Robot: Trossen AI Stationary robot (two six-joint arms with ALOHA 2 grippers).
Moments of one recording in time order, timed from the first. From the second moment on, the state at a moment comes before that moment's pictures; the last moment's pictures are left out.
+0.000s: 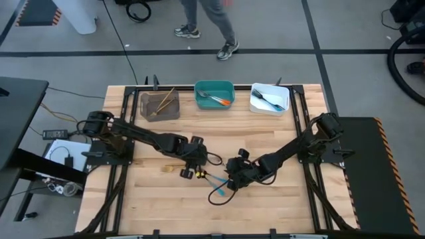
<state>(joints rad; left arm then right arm) -0.17 1.70 1.07 -0.45 -0.09 0.17 0.43 1.82 0.93 -0.09 0.54 0.63</state>
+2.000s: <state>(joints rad) -0.25 0.97 0.42 -0.10 -0.34 -0.02 0.34 1.80 0.92 -0.04 0.51 0.45</state>
